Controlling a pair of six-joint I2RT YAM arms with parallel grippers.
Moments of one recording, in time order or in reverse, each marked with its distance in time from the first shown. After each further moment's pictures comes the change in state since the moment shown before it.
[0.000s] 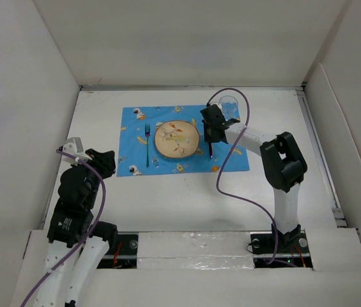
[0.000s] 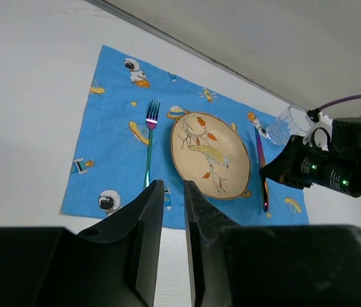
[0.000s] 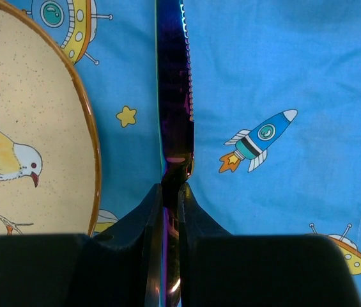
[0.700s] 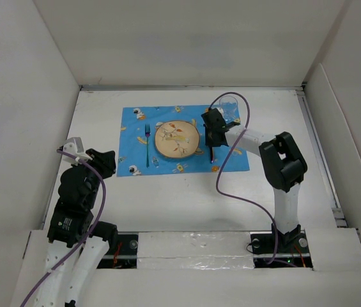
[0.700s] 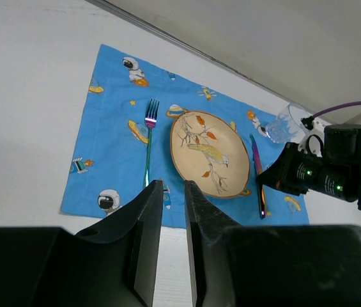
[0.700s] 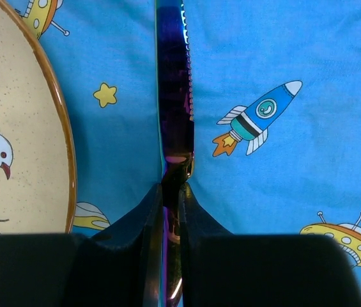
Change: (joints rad) left arm 0.000 0.002 0.000 0.000 0.006 0.002; right arm -0.001 0.000 -0.053 0.007 -0.009 0.041
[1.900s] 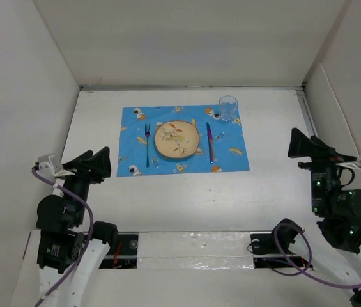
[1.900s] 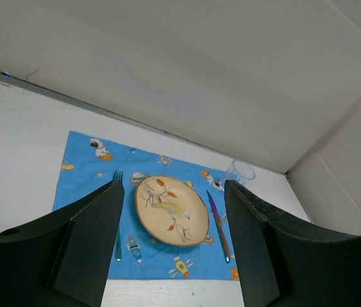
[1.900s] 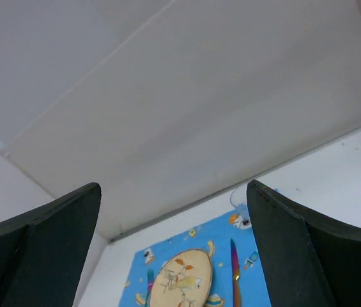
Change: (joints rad) left arm 0.000 -0.165 0.085 0.080 0.024 0.055; right arm 0.172 -1.733 -0.592 0.301 0.444 -0.071
